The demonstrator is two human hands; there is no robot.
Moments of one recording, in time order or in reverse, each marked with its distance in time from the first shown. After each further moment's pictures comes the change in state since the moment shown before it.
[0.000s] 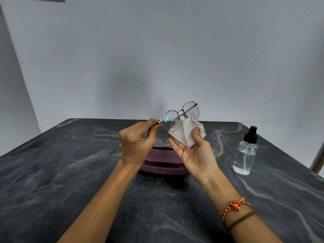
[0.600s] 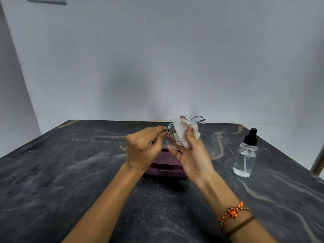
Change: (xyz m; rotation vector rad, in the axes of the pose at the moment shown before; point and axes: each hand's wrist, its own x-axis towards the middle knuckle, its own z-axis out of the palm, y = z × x) left_hand -0.006 0.004 0.004 -0.002 -0.067 0.070; right_hand -0.005 0.009 0.007 -0.336 -0.062 -0.092
